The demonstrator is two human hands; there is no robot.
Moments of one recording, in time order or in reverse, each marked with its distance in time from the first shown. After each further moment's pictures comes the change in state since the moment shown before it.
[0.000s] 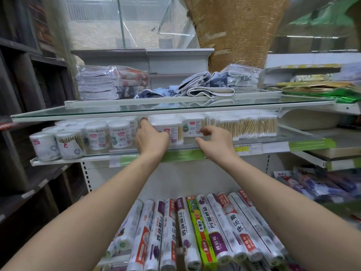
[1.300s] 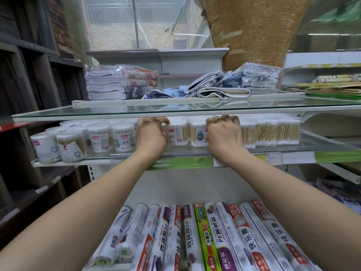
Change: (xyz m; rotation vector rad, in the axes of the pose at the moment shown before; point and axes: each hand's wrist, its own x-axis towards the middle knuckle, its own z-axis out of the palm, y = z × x) left_hand 0.052 -0.026 0.012 0.300 -0.049 0.366; right_hand 0.059 0.004 0.019 -0.813 0.061 -0.314
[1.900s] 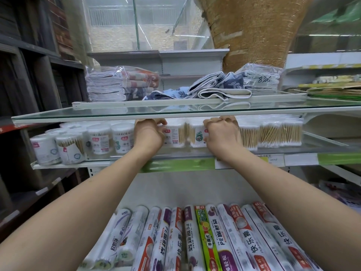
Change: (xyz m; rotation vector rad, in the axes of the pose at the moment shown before) left_hand 0.020 0.005 -0.011 -0.031 -0.080 -0.155; right_hand 0.009 0.001 0.006 0.127 -0.011 -0.018
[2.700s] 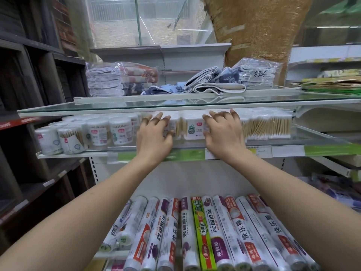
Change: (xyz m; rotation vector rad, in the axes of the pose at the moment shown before) left_hand -0.067 0.012 0.011 0.148 0.099 0.260; right_hand -0.034 0.028 0.007 0.123 0.237 -0.077
